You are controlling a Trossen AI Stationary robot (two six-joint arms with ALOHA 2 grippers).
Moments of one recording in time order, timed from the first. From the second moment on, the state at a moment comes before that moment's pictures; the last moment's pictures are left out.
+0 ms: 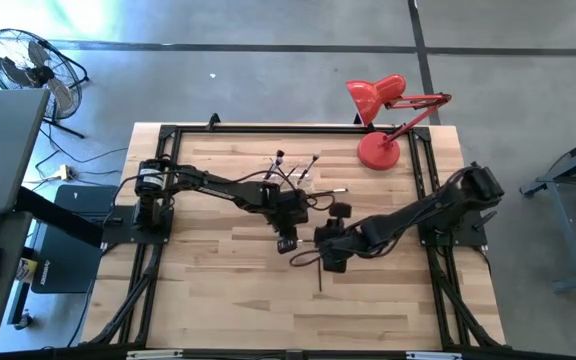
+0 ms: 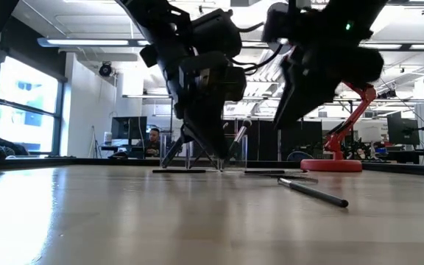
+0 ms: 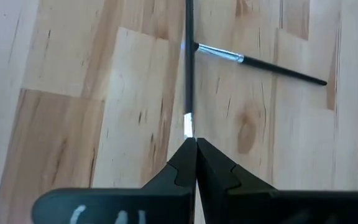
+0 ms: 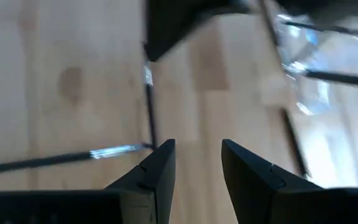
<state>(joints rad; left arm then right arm) 0.01 1.95 1.29 -0.35 0.31 -0.26 0.34 1.68 1.06 -0.52 0.50 0.28</state>
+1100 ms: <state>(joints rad) 0.01 1.95 1.29 -0.51 0.14 -0.17 0.27 1.66 0.98 -0.71 0.50 0.63</state>
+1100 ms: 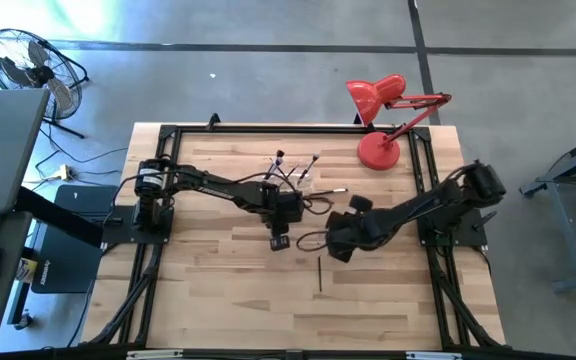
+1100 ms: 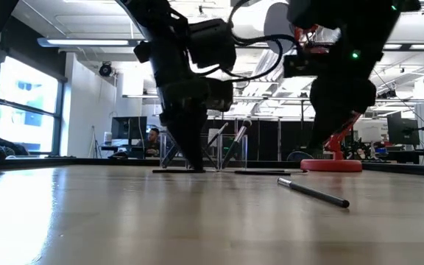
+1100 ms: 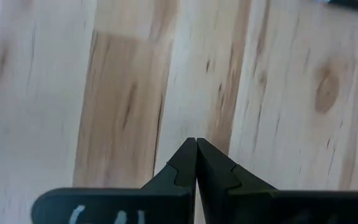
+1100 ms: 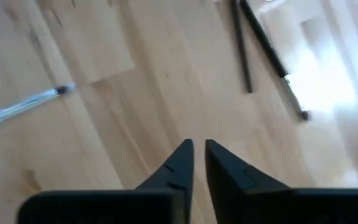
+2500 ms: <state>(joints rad) -0.02 1.95 1.29 -0.41 0.16 -0.45 -0.16 1.55 0.28 0.51 0.25 0.11</state>
